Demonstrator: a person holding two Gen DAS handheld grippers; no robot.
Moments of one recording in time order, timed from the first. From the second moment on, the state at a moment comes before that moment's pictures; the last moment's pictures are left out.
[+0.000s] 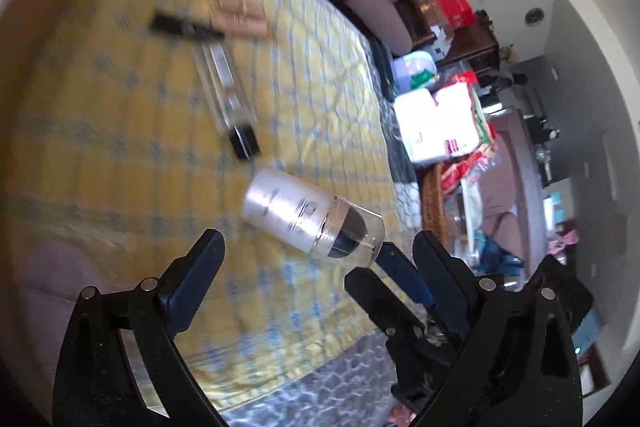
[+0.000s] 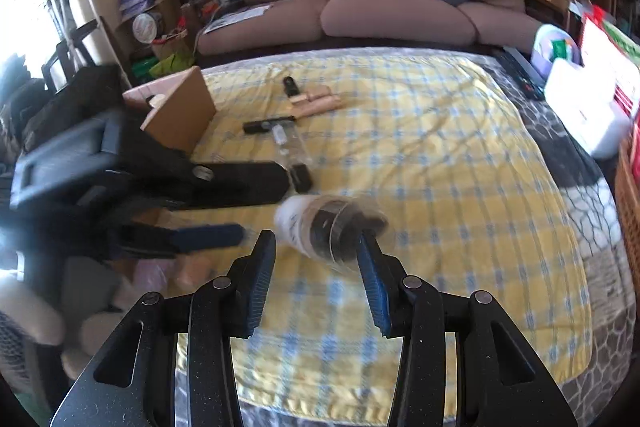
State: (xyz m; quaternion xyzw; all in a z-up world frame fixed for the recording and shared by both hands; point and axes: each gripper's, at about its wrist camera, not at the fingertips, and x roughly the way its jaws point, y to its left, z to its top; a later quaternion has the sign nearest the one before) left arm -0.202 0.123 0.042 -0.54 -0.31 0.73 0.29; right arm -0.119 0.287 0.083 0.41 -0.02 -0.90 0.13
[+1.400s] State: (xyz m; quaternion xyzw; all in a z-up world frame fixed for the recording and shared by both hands) left arm -0.243 0.104 0.087 -0.53 -0.20 0.77 0.30; right arm -0.197 0.286 0.083 0.40 0.02 -0.91 0.10
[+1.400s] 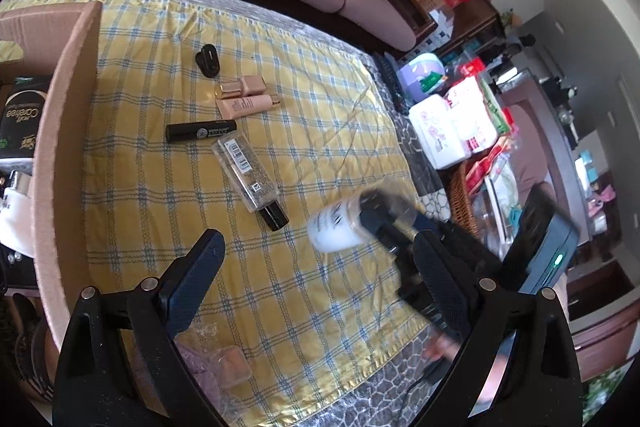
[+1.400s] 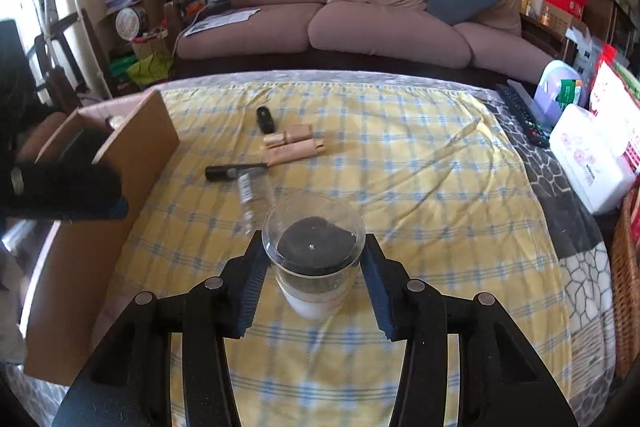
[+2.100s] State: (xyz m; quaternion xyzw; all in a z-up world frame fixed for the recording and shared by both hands) left arm -0.260 0.106 0.065 -0.55 -0.20 0.76 0.29; right arm -0.211 0.328 0.089 0.37 0.08 -0.91 0.17
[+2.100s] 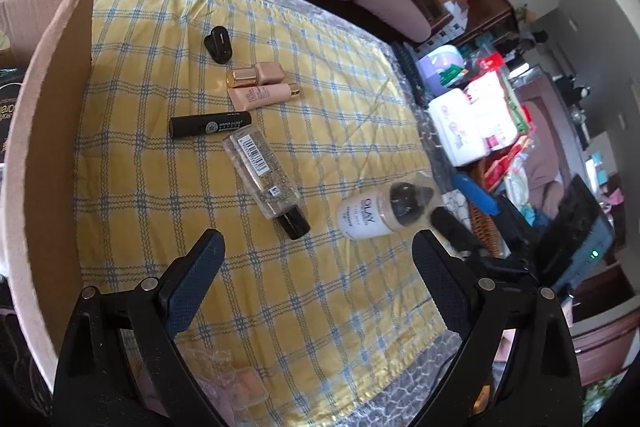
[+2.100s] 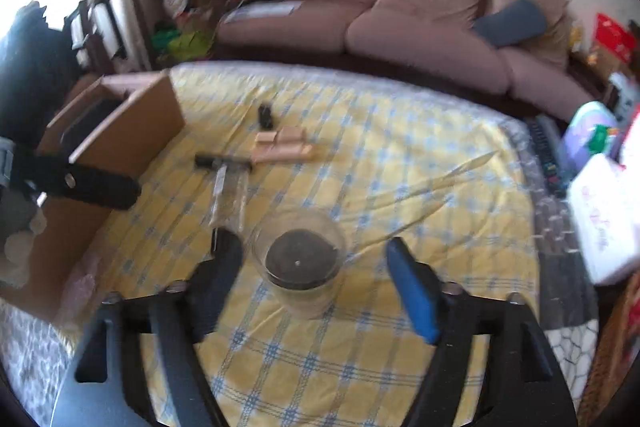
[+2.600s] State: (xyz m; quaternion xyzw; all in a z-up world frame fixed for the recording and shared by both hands) left arm -0.258 0.068 0.114 -0.51 -0.21 0.79 0.28; right arm -0.168 0.252 0.095 0.35 0.03 -0.92 0.19
